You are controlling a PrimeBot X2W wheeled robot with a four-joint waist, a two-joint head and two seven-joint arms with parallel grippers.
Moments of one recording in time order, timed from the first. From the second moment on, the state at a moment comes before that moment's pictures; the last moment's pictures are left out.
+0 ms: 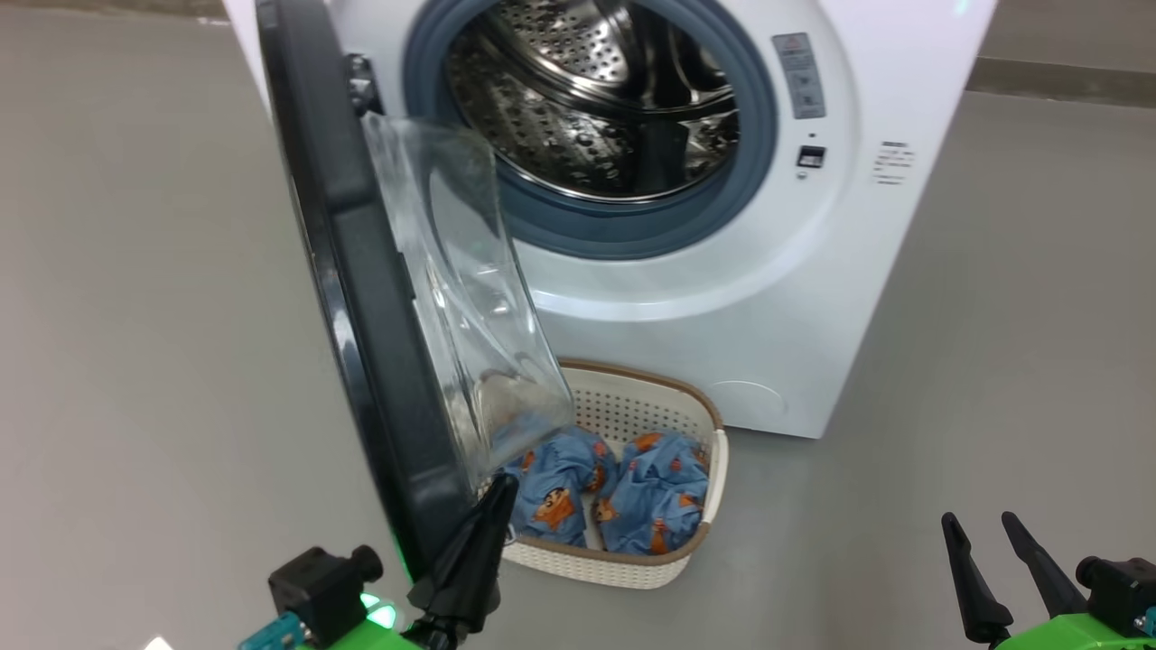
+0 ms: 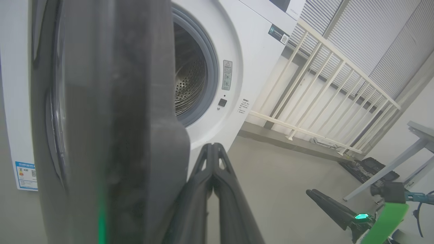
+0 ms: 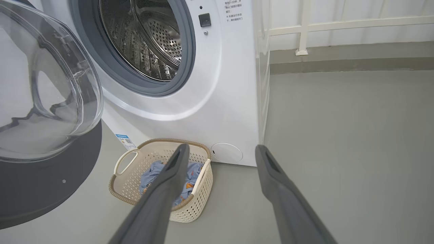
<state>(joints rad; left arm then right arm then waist) -0.03 0.08 -0.41 -0.05 -0.60 -0.07 -0.14 0.00 -0.24 -0.01 0.36 0.41 0.13 -0.25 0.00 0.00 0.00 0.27</state>
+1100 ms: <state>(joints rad) -0.03 0.23 -0.18 -0.05 -0.59 0.07 -0.14 0.00 -0.24 0.00 0.35 0.41 0.13 -0.25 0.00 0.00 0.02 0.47</state>
